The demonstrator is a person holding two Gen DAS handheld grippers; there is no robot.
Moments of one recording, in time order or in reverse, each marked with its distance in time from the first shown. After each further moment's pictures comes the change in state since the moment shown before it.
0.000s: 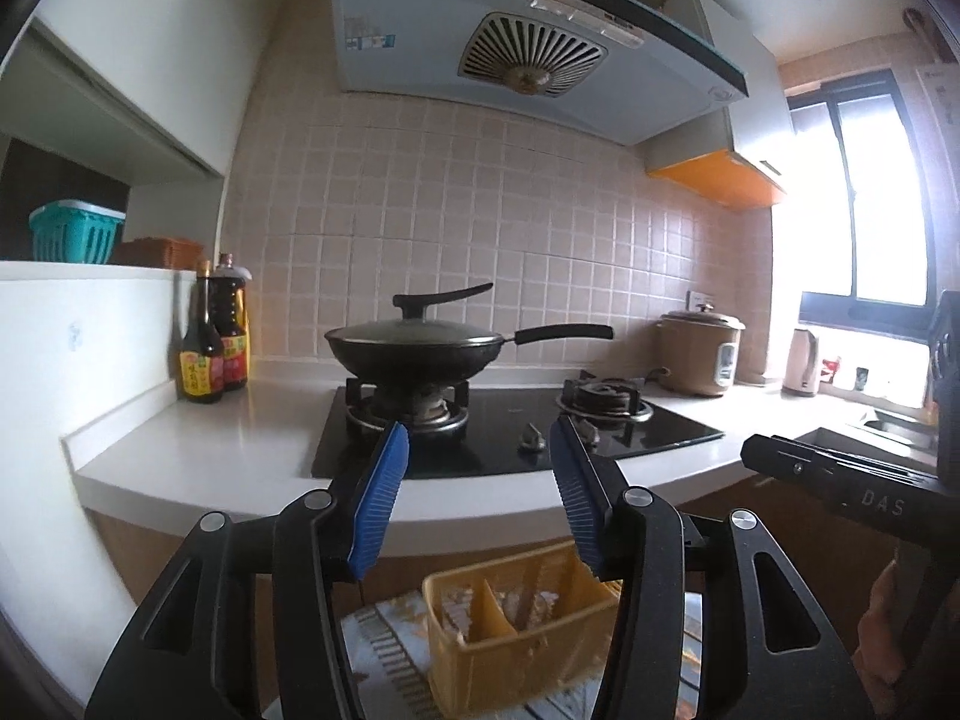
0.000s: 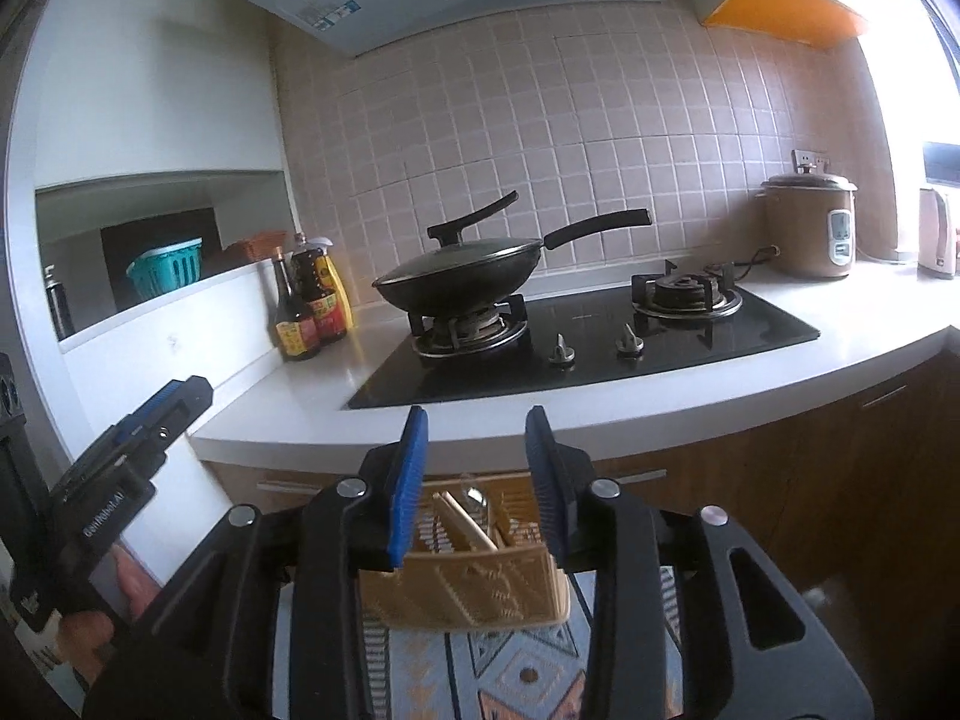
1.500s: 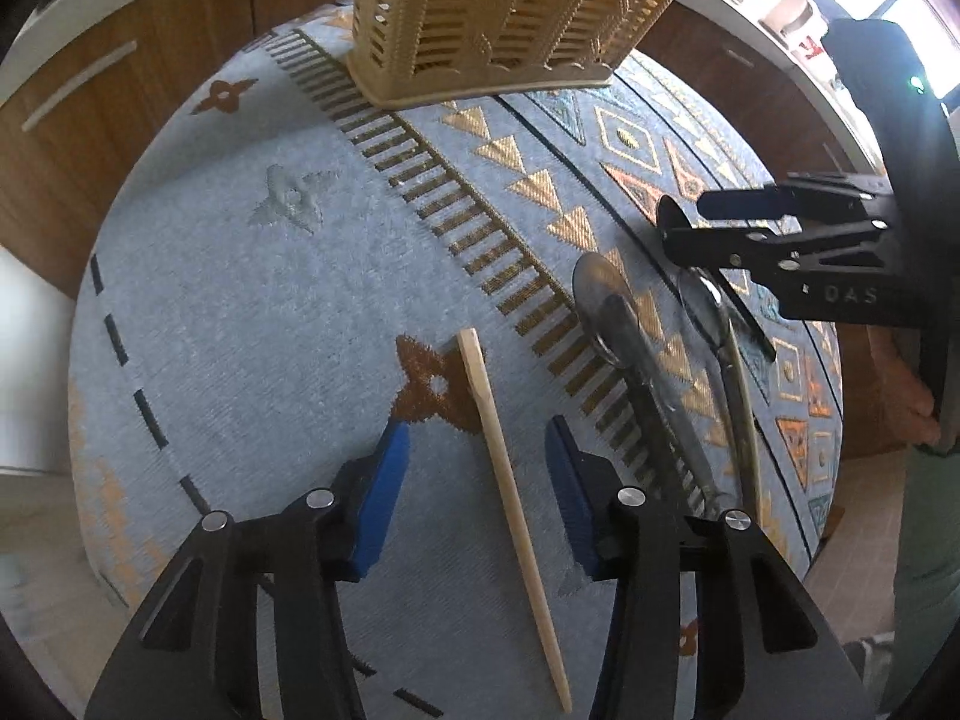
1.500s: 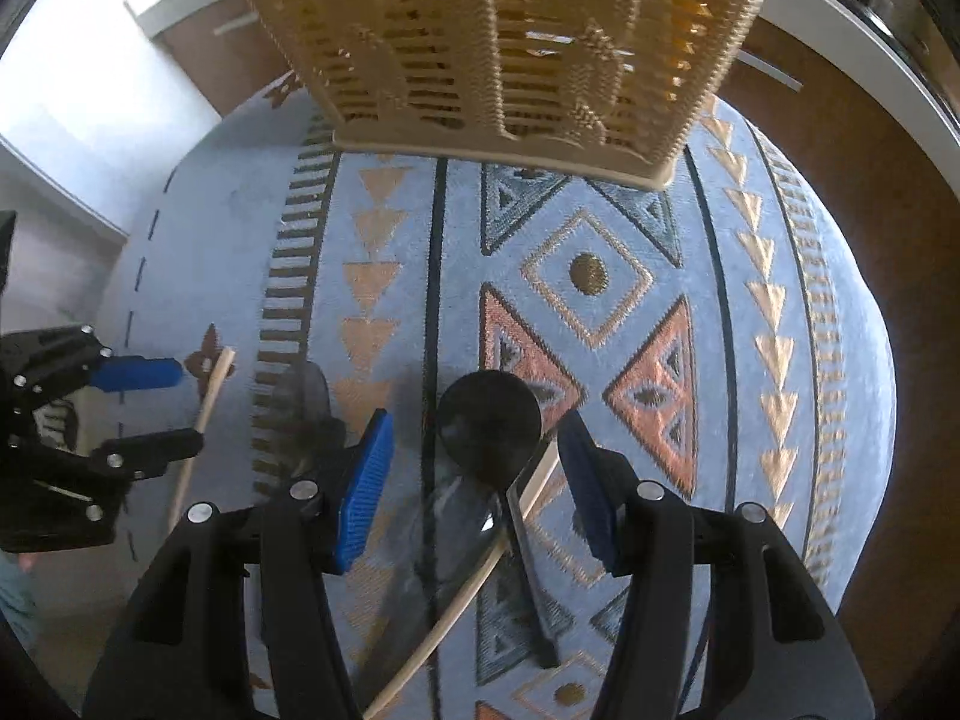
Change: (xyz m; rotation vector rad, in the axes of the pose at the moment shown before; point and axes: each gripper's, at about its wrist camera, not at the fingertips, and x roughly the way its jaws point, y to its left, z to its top) left arm 0.024 0.035 -0.211 -0.041 1.188 -0.253; right arm 0.123 0.022 -0.190 -0.223 1.019 0.000
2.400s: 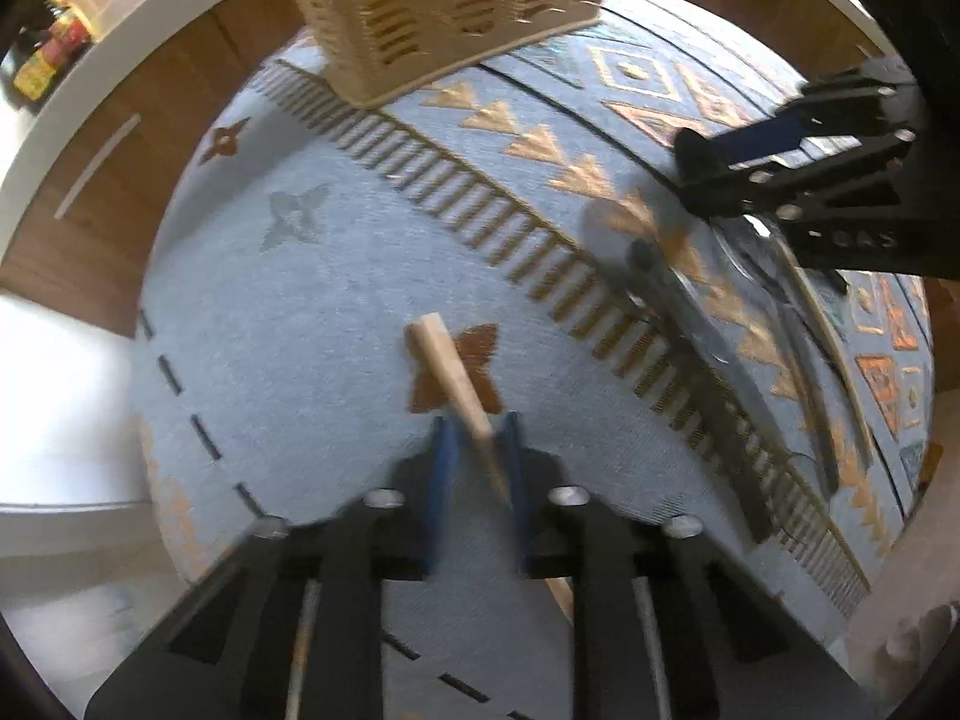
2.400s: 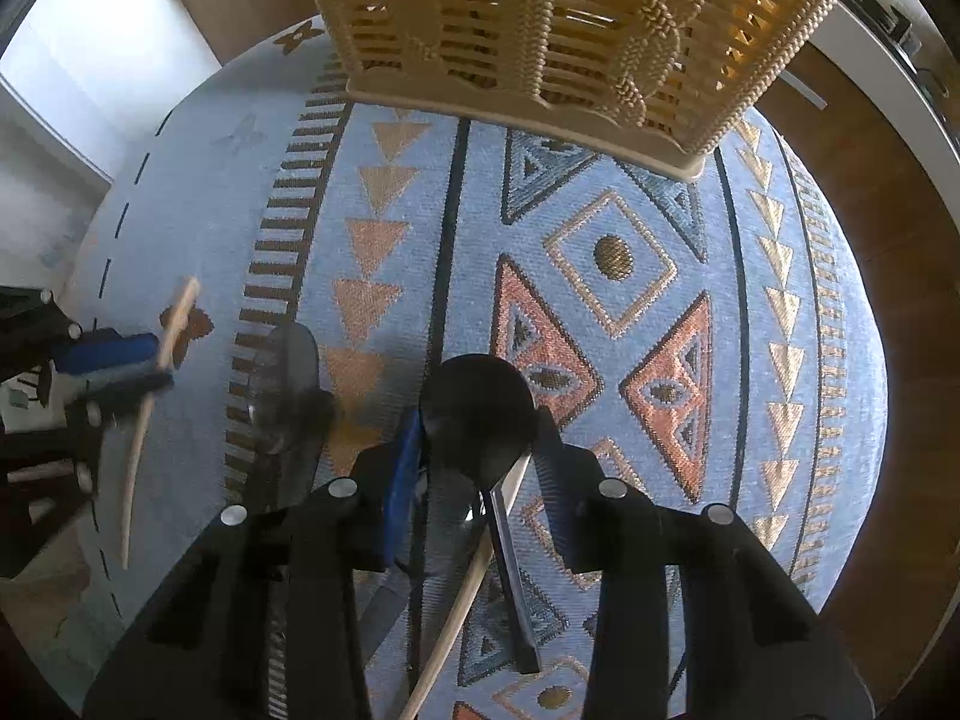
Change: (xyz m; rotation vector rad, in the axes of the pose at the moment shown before) left arm 0.012 -0.035 -0.003 0.149 0.055 0.276; right arm 0.018 0.017 0.002 -0.069 0.029 -0.054
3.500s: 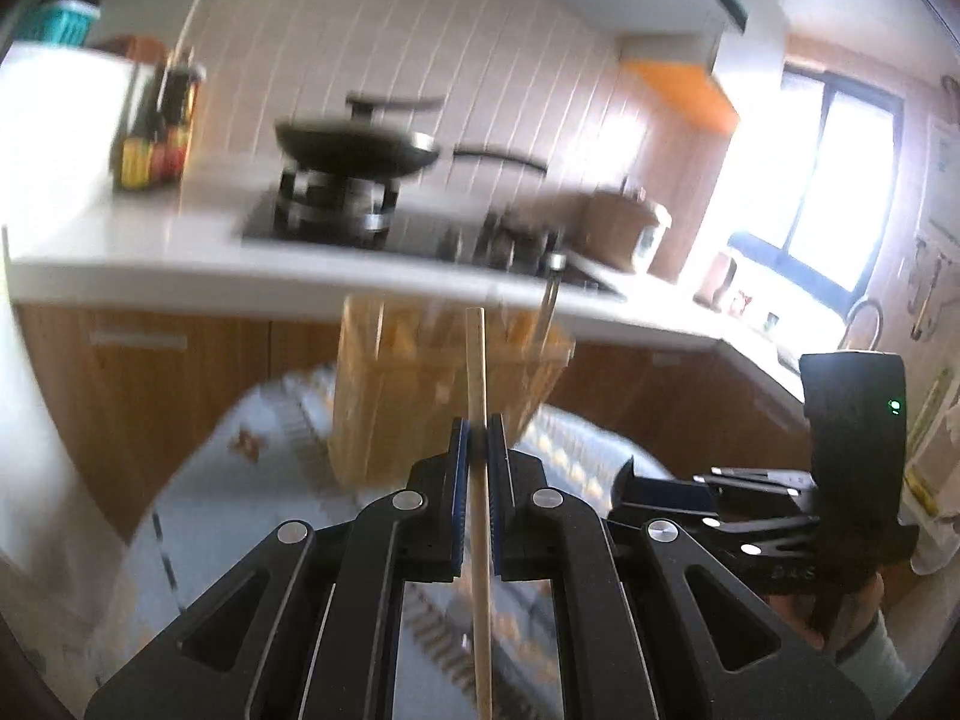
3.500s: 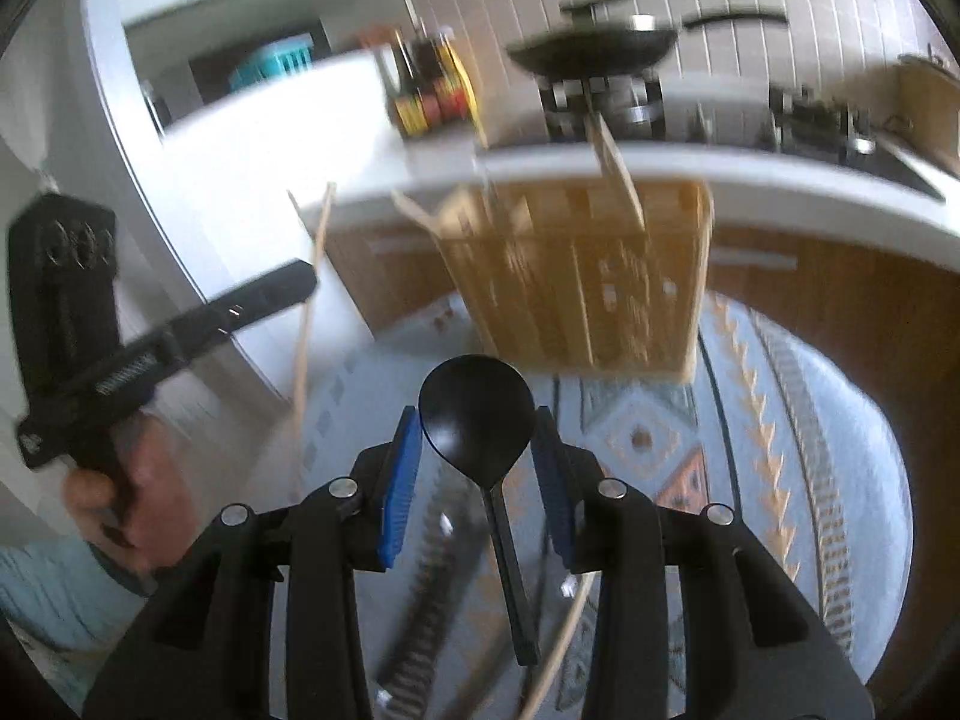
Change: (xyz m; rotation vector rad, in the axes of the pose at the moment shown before) left arm -0.143 0.022 -0.002 -0.282 -0.907 -0.241; right arm -0.156 -0.023 -0.070 0.063 -0.674 0.303
